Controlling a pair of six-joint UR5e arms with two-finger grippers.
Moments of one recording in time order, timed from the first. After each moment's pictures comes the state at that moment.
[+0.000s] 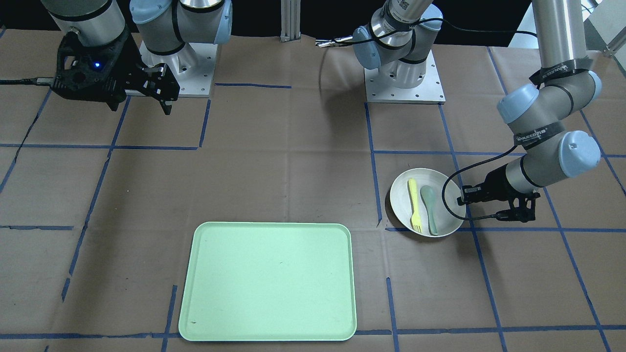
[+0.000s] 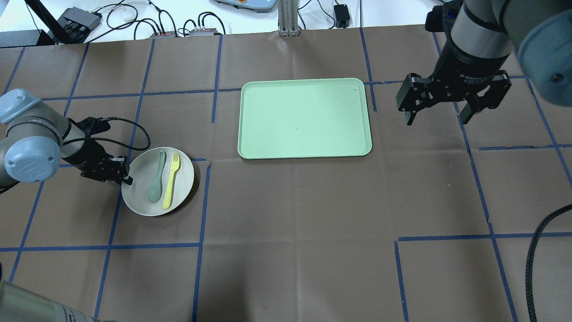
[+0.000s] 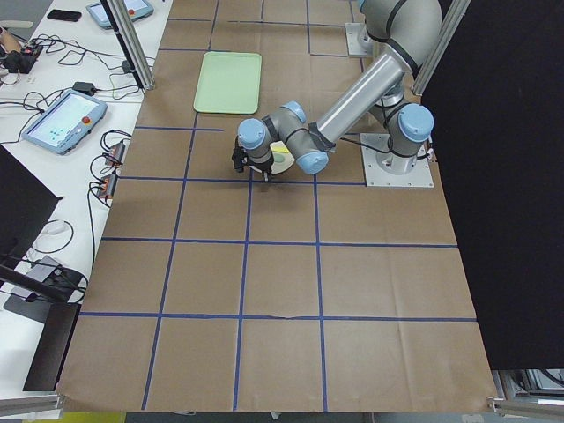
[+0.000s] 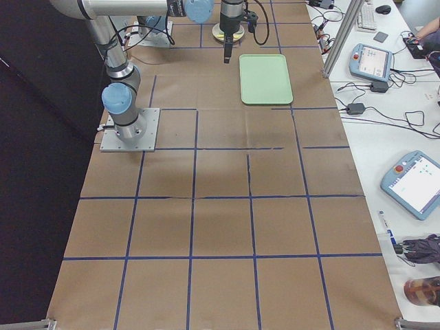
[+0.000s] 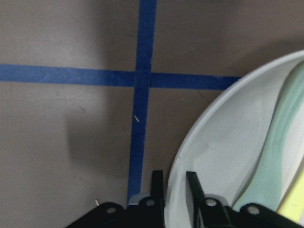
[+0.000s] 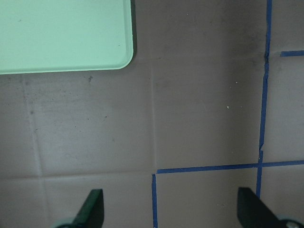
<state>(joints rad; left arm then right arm) -1.05 -1.90 -1.97 -1.08 1.44 0.45 1.56 -1.63 1.62 -1.51 -1.60 0.03</state>
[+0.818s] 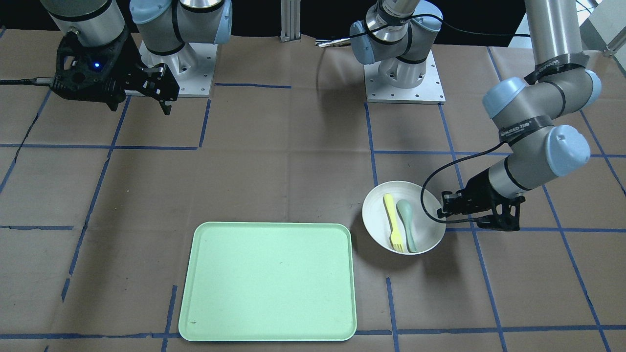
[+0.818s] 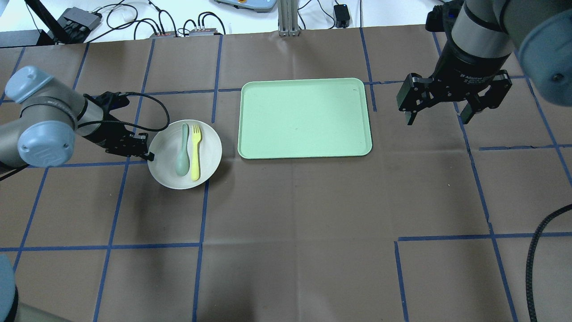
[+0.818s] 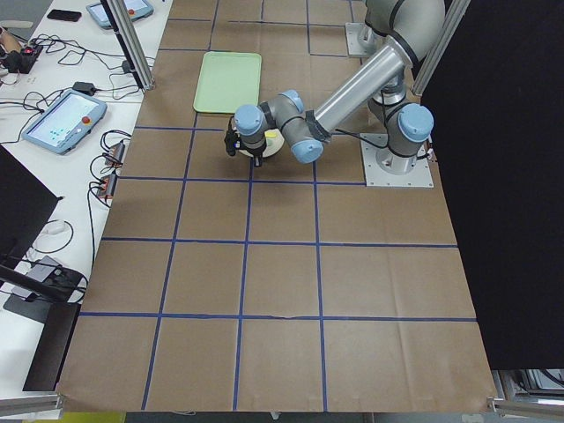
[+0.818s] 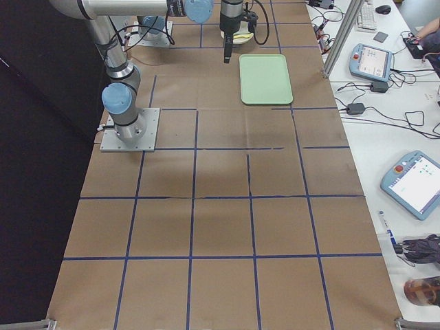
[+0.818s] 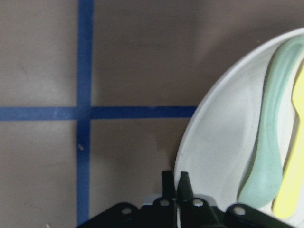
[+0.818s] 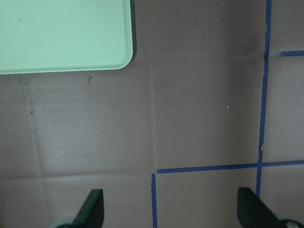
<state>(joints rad) -1.22 -1.87 -1.90 -1.08 1.30 0.39 1.56 -1.63 1.62 -1.51 -1.60 0.03</state>
